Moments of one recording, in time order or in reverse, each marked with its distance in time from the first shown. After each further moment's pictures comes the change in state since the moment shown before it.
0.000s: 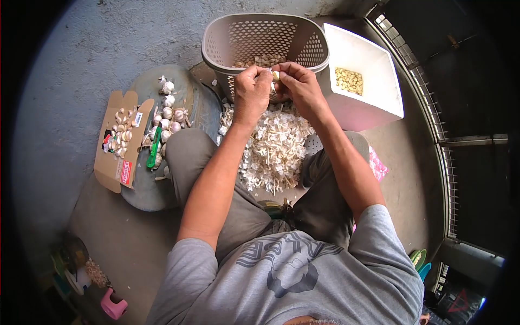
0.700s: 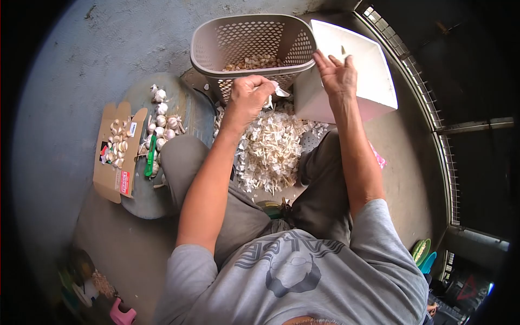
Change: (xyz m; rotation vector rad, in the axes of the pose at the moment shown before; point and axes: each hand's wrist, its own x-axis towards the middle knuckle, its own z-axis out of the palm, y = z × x) left_hand -0.005 0.004 -0.004 0.006 -0.319 -0.128; right_hand 0.019 -0.031 -0.094 0.840 0.794 -0.057
